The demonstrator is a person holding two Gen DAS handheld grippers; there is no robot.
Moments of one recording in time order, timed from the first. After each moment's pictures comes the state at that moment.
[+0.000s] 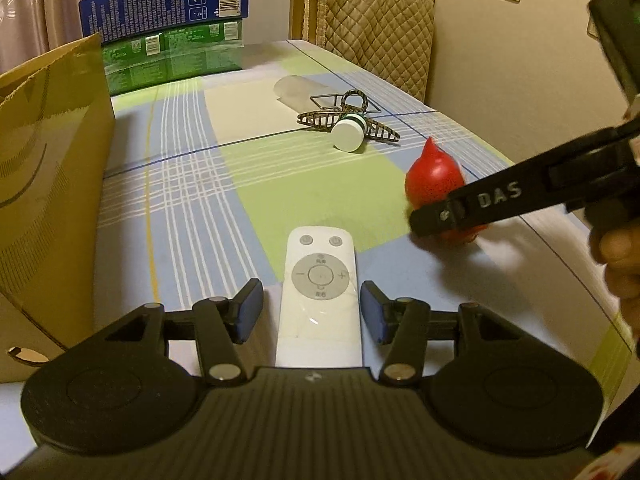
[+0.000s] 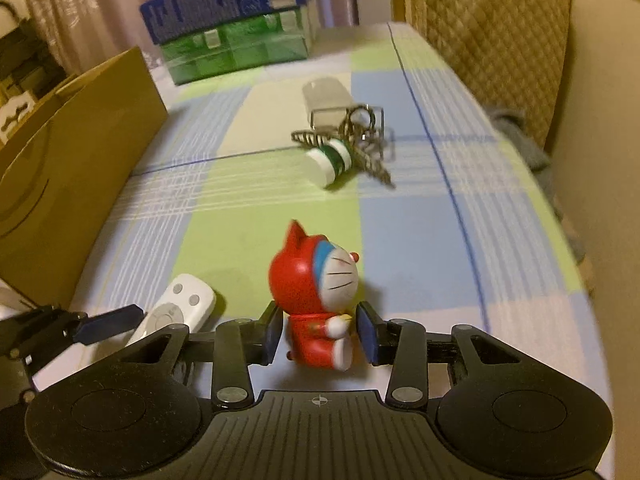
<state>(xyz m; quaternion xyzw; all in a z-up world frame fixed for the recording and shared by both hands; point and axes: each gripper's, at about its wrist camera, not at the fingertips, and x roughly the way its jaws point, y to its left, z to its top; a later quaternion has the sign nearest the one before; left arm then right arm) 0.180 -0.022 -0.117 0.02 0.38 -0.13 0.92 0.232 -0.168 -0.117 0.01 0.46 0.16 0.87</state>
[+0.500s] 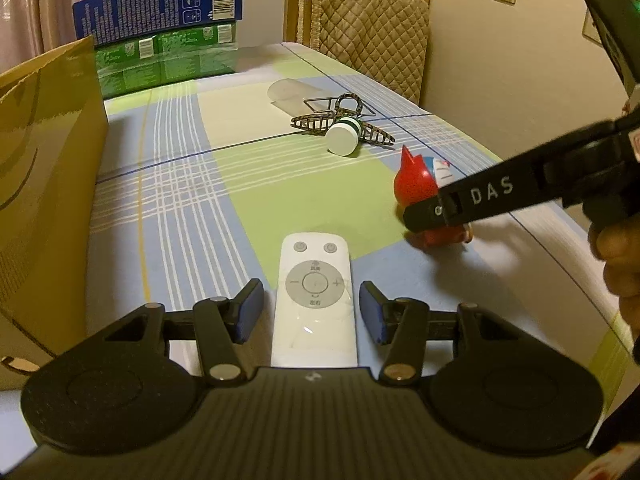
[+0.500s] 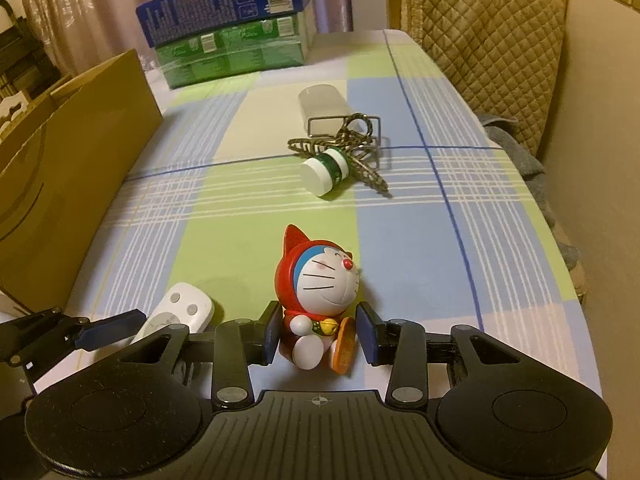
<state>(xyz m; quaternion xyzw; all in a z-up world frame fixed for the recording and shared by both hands) 0.184 -0.023 -0.117 0.03 0.38 -0.14 0.92 0.229 -0.163 -0.110 0.00 0.45 0.15 0.88</state>
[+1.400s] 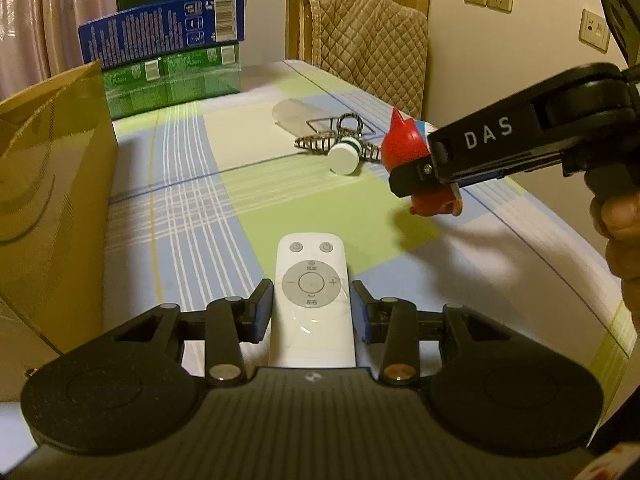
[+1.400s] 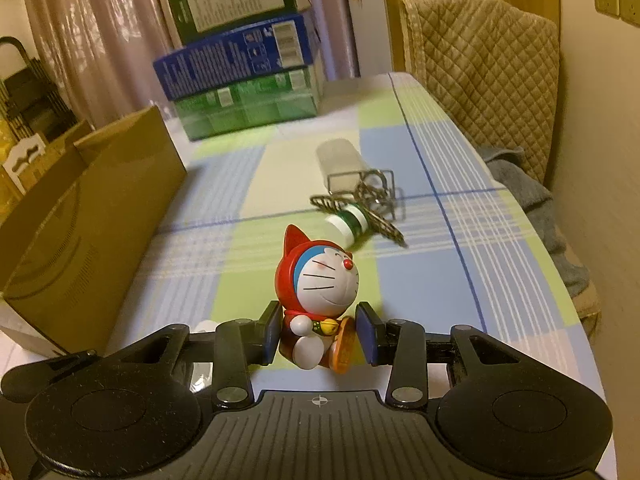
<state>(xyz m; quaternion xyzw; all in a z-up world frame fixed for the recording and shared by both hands) 0.178 -0.023 -0.101 0.04 0.35 -0.13 0.93 0.221 -0.158 -0.079 0.04 0.39 0.17 0.90</state>
